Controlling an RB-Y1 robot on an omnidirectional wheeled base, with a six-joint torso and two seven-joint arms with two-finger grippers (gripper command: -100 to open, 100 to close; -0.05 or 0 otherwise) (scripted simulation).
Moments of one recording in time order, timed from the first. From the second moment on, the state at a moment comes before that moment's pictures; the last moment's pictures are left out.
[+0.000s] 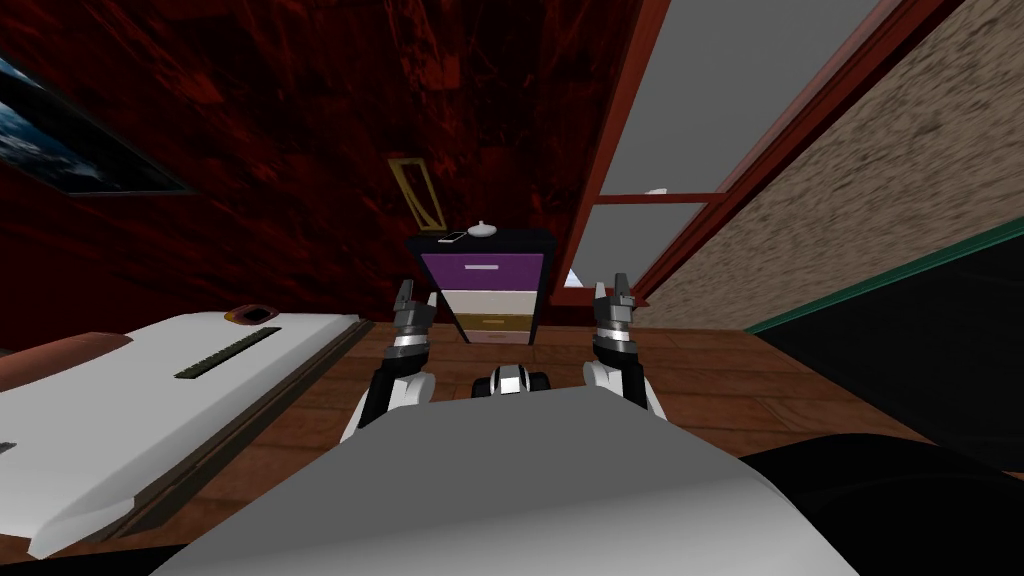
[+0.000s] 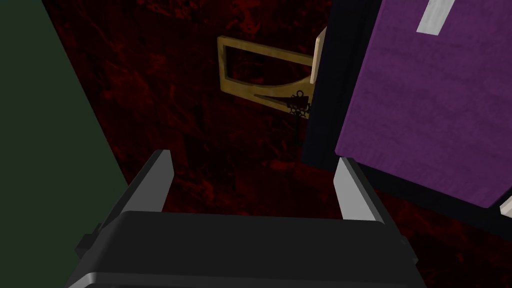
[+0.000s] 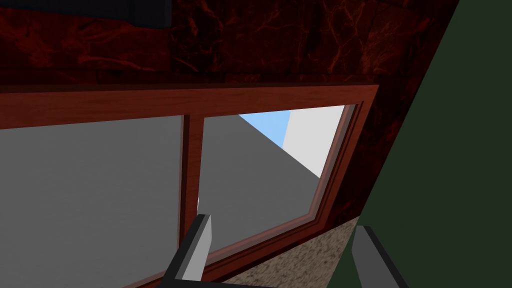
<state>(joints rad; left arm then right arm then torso) 0.48 0.12 -0.07 -2.27 0.08 -0.26 0.09 0.55 0.02 -0.07 -2.24 -0.05 -0.51 0.04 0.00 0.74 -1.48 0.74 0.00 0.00</state>
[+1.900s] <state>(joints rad) 0.42 0.15 -0.09 -2.26 0.05 0.10 0.10 0.55 0.02 -0.07 -2.24 -0.05 -0.51 0.04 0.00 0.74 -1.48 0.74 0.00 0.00</state>
